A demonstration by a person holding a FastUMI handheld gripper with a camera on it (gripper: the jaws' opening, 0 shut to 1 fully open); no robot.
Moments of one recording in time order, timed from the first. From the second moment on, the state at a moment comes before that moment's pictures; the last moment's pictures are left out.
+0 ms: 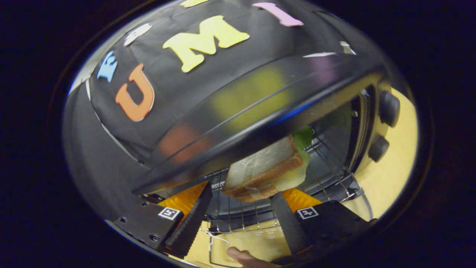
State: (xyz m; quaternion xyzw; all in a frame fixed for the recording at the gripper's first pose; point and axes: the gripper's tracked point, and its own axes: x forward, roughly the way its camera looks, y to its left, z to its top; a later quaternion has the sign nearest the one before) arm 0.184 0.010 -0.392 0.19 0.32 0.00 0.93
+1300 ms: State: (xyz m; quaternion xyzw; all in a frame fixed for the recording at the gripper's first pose) arm 0.063 0.002 -0.206 -0.04 0.19 -0.01 0.98
